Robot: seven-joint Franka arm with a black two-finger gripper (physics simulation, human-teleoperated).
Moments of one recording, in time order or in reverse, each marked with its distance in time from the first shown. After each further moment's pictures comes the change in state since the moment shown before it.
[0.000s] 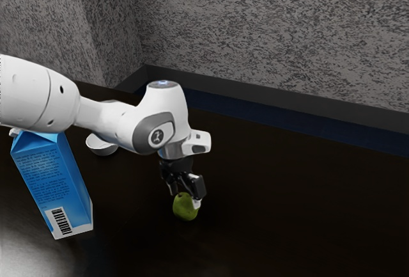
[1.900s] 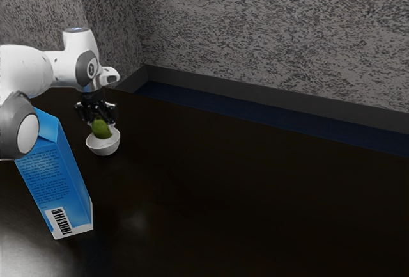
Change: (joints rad) arm 0.165 0.356 0.496 0.618 -0.060 -0.232 0.030
